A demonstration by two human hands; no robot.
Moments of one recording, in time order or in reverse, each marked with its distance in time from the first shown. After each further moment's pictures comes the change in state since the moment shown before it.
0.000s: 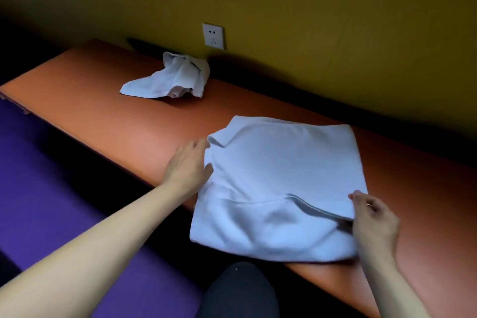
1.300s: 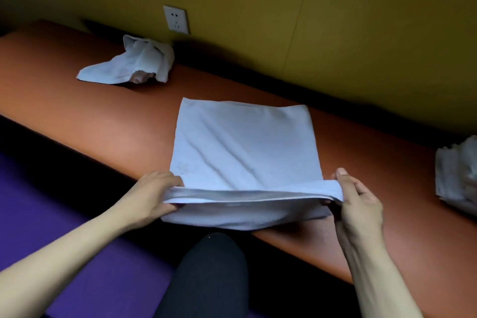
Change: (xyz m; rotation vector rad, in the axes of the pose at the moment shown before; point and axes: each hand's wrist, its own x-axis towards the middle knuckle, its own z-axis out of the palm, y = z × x) left_hand -0.083 -0.024 0.009 -0.138 -0.230 0.433; right_hand -0.035 -0.052 -0.059 0.522 -0.061 0.197
